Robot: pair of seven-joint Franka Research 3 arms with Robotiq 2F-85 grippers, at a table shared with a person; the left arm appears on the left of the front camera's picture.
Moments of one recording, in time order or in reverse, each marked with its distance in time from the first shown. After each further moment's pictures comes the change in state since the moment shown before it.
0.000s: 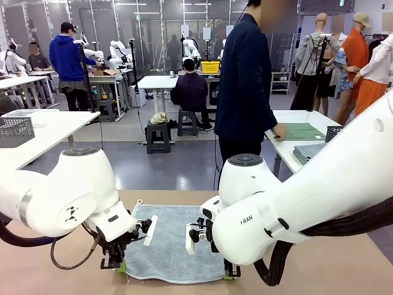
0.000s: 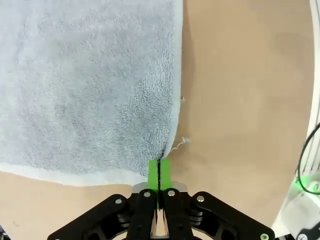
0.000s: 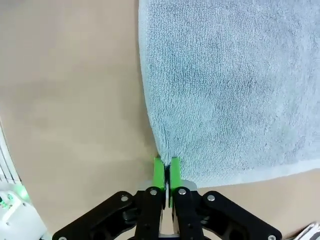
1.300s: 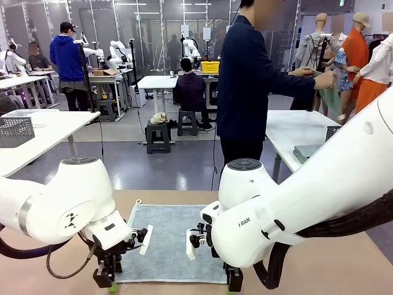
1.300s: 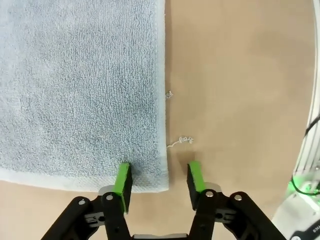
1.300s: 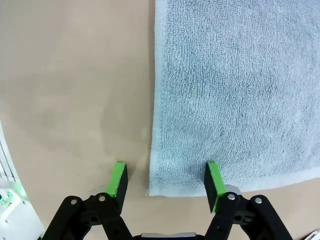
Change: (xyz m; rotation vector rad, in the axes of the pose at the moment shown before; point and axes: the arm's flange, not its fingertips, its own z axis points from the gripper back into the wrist) left arm -0.014 -0.007 -0.025 -0.071 0.010 0.035; right arm -0.002 0.001 -0.014 0.032 0.006 0.018
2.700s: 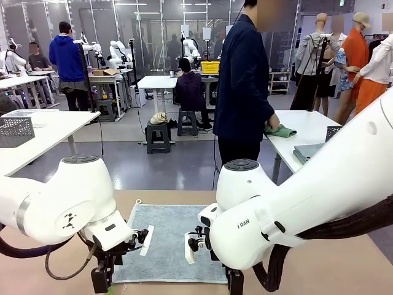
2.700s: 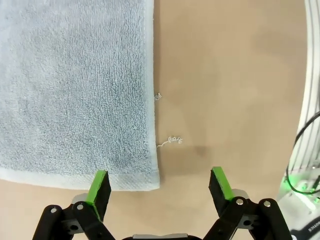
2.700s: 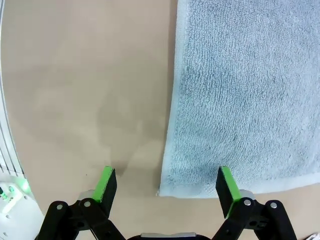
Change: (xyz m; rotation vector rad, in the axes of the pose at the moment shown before) left arm 0.004 -0.008 0.005 -0.008 0.005 -0.003; right arm 0.004 0.007 0.001 0.018 0.015 0.031
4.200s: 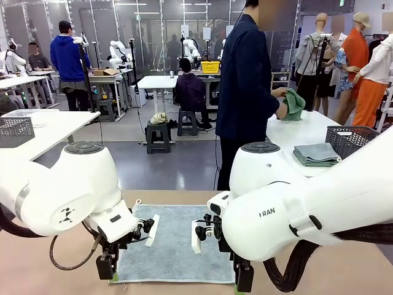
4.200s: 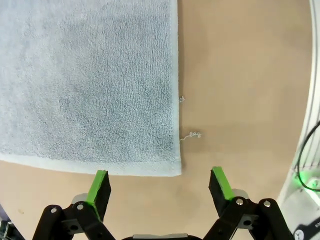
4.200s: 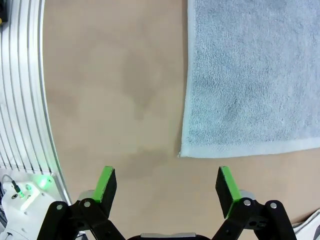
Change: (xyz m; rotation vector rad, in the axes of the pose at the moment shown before) left arm 0.018 0.000 0.032 0.114 0.041 -0.027; right arm -0.018 0.025 0.050 -0.017 -0.038 -0.062
